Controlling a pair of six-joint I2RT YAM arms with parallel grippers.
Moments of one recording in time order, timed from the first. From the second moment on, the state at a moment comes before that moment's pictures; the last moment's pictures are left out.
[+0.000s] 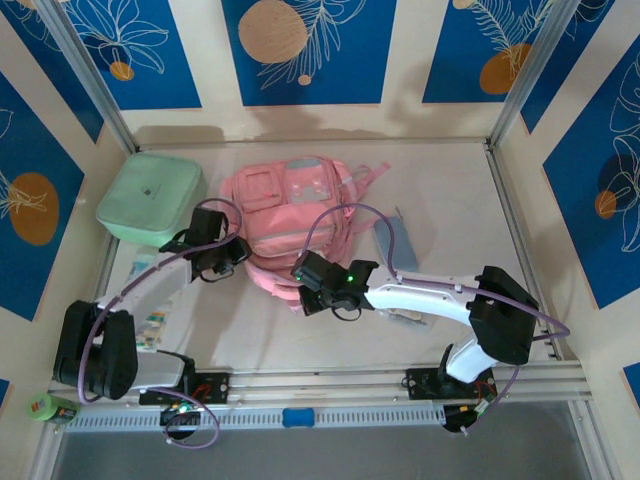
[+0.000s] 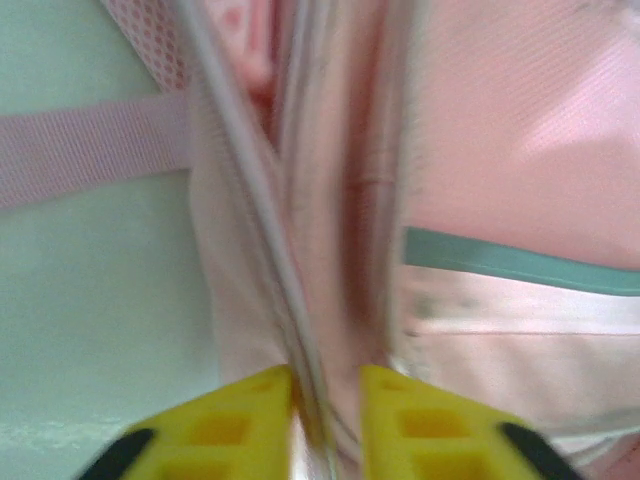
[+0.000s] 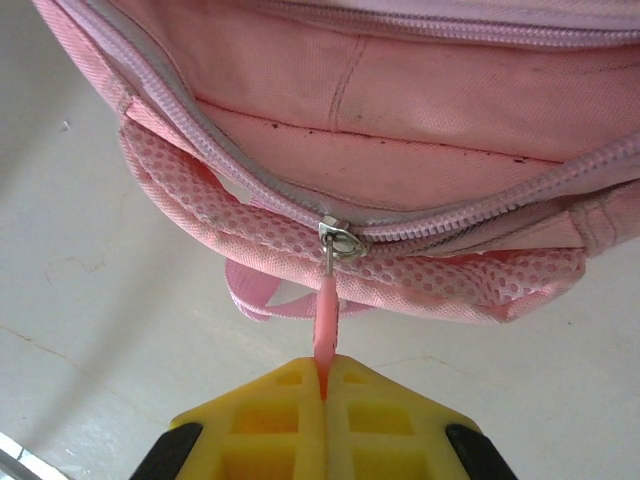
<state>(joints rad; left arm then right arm) -0.27 1.29 0.76 -0.39 0.22 -0.77 1.10 1.54 1.03 -0.56 0.14 0.67</state>
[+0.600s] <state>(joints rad) -0.61 0.95 0.53 -0.35 0.11 -1.09 1.10 1.54 1.02 -0.54 0.14 0.70</state>
